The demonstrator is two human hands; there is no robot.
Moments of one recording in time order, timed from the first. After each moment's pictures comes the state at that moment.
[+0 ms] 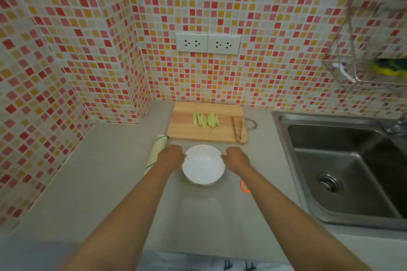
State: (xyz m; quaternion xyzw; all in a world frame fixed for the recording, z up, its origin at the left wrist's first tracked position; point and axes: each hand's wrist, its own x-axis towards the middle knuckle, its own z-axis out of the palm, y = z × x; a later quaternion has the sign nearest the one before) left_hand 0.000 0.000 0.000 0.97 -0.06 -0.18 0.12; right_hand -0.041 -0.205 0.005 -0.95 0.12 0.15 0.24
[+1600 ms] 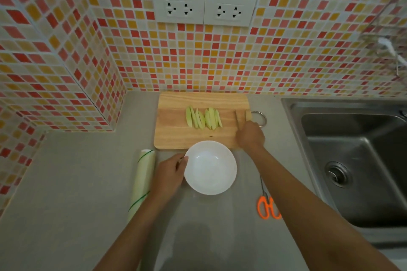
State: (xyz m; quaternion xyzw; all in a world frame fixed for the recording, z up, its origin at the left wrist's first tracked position) left_hand 0.052 0.002 -0.058 0.88 -0.05 -0.10 0.45; right_hand 0.110 -0.241 -0.029 -0.92 0.33 0.08 0.20
